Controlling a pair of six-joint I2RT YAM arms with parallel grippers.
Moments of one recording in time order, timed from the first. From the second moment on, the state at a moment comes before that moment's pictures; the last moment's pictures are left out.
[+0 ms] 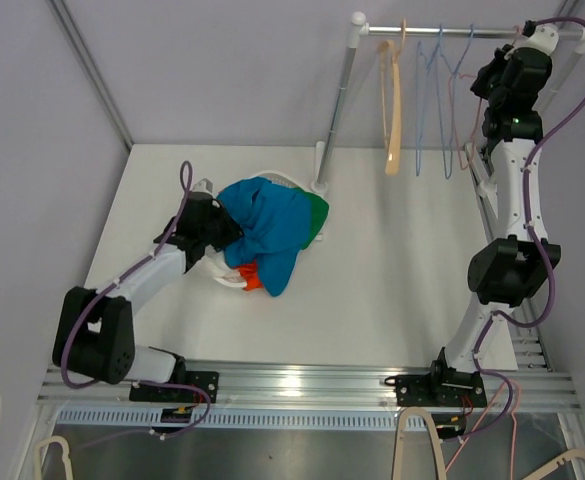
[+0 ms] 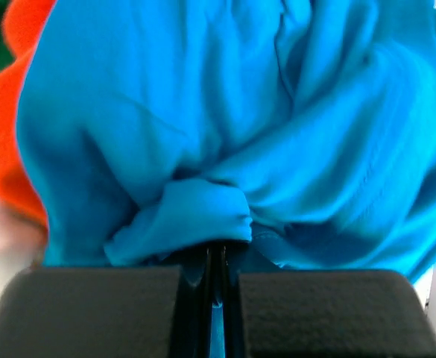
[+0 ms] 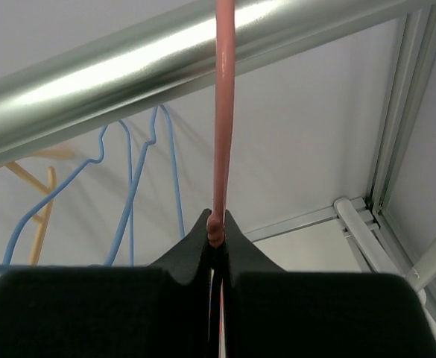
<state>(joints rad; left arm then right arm) -0.27 1.36 0.80 -0.09 0.10 -0.72 -0.12 1.95 2.19 -0.29 0.05 0.28</state>
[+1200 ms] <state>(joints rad) -0.26 1.77 1.21 -0.28 0.21 -0.80 0.06 1.23 1.64 -0.30 0.35 0.26</state>
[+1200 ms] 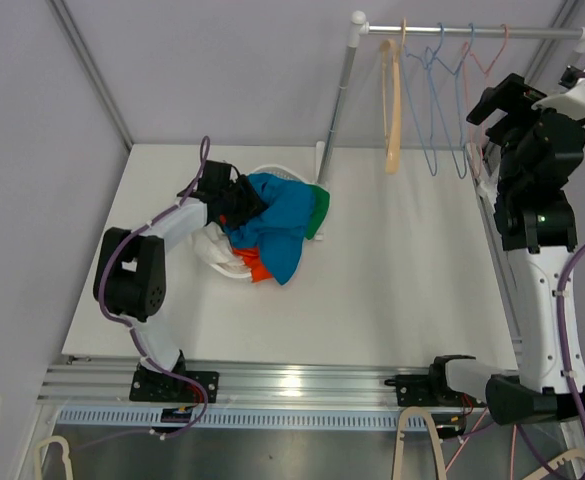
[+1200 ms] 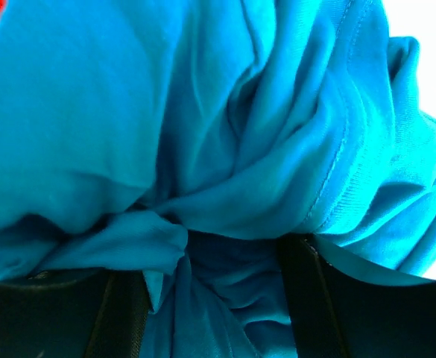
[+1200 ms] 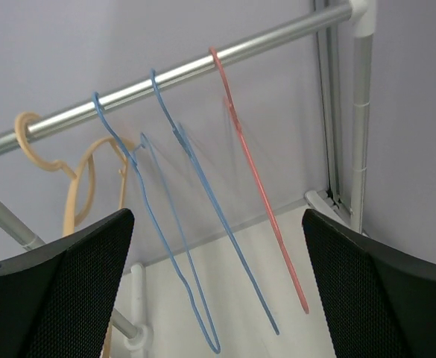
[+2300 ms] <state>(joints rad) -0.49 0.95 1.10 -0.48 -0.15 -0.69 0.07 0.96 1.45 -0.35 0.20 0.27</state>
